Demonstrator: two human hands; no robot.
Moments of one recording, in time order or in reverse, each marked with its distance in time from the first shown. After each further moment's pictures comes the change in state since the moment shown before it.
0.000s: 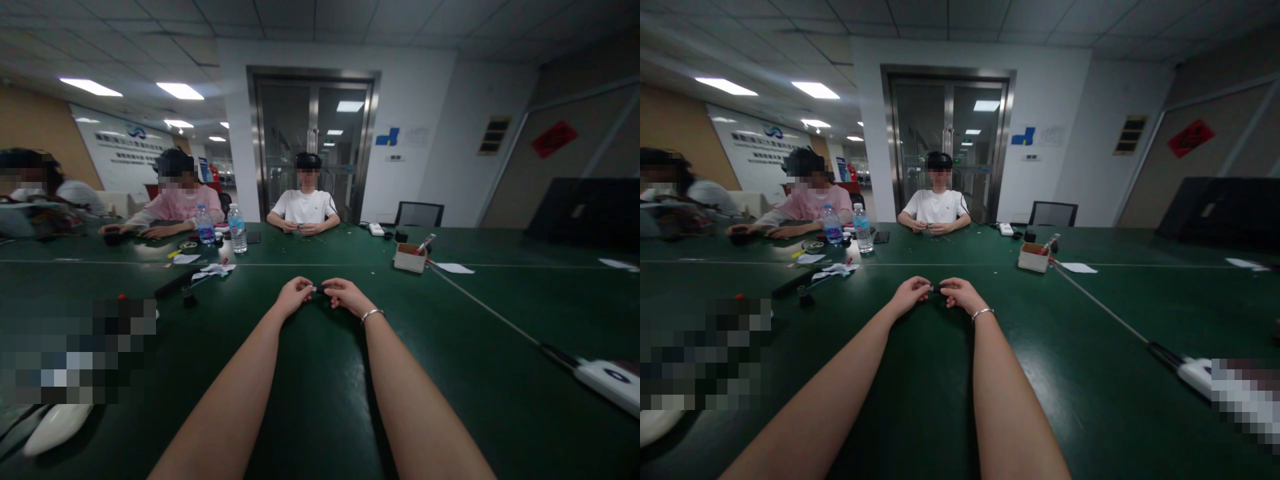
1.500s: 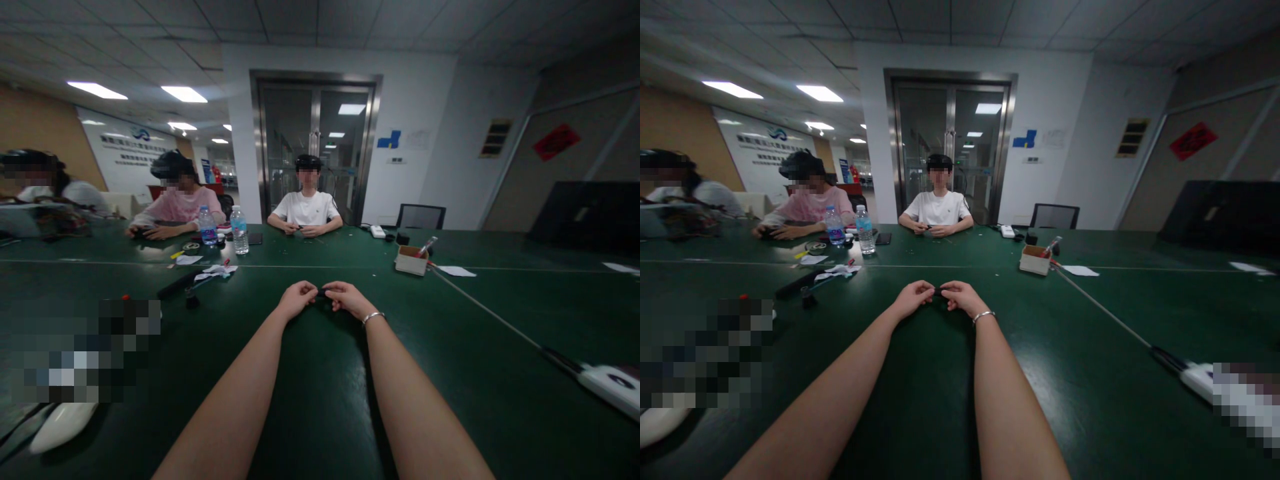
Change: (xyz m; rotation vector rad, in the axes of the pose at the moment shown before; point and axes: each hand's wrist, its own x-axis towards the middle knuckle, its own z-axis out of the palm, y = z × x) left_hand 0.000 -0.004 0.001 0.132 -0.079 0.054; right_hand 0.004 0.004 -0.001 -0.059 -0.011 -0.015
